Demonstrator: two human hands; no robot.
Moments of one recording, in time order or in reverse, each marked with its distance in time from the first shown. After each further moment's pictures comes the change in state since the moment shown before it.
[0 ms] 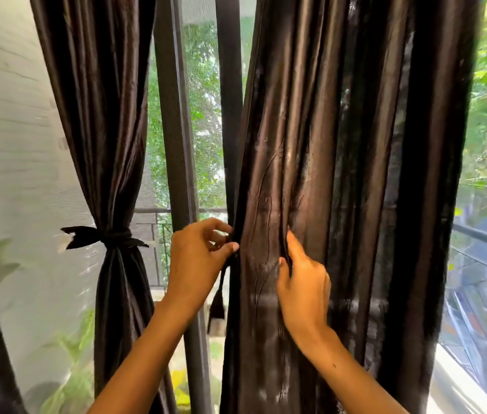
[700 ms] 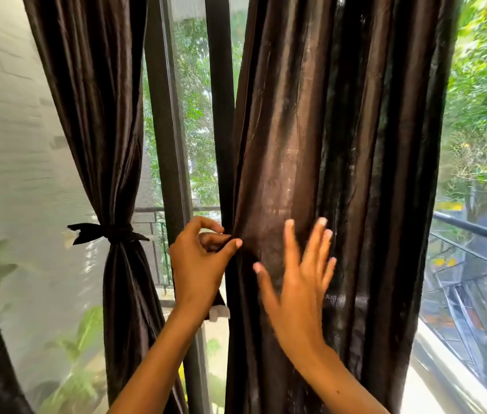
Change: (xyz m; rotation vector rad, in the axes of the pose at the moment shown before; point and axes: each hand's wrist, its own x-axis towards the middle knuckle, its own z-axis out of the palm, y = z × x) left_hand -0.010 0.001 0.025 -0.247 0.160 -0.039; right_hand -0.015 0.010 0.001 0.036 0.007 -0.075
